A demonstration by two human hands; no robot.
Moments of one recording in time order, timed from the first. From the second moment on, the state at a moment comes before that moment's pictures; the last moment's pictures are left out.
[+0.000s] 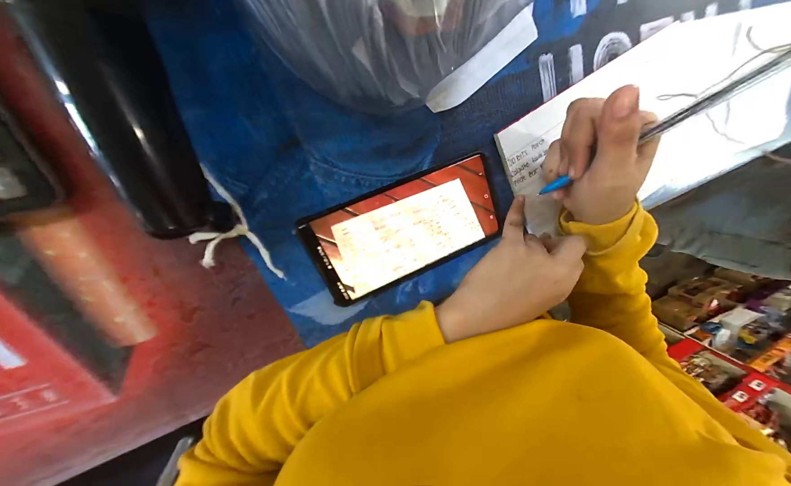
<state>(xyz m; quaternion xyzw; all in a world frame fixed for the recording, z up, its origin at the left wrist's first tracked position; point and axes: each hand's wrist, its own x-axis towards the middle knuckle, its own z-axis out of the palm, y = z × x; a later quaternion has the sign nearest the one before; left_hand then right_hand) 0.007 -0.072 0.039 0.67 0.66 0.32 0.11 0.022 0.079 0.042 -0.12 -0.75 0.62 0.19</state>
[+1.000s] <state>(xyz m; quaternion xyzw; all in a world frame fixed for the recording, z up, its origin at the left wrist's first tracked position) 0.004 -0.073 0.047 0.65 0.65 0.34 0.20 0.015 0.092 0.022 -0.07 -0.80 0.55 0.25</state>
